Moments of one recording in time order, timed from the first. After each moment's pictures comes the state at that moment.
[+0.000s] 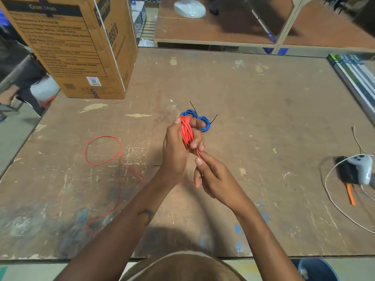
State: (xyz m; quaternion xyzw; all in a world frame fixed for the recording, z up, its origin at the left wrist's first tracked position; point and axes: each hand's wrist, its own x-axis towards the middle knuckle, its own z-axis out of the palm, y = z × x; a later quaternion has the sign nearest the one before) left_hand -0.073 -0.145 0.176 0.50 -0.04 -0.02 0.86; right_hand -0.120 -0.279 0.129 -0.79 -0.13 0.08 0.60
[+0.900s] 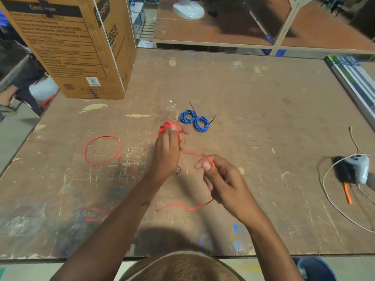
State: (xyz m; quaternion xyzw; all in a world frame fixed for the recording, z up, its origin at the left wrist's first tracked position) left_hand -0.042 -0.110 0.108 0.77 -0.04 0.15 0.62; right_hand -0.154 -0.285 0.168 -0.77 -0.09 0.08 0.63
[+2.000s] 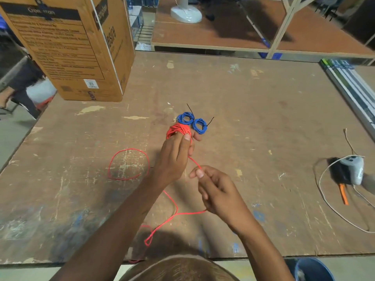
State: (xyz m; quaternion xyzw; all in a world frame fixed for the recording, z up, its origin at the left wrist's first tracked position) left_hand -0.067 -0.120 0.125 0.85 -0.17 0.18 0.46; right_hand -0.163 -0.274 0.154 -0.74 -0.05 0.12 0.66
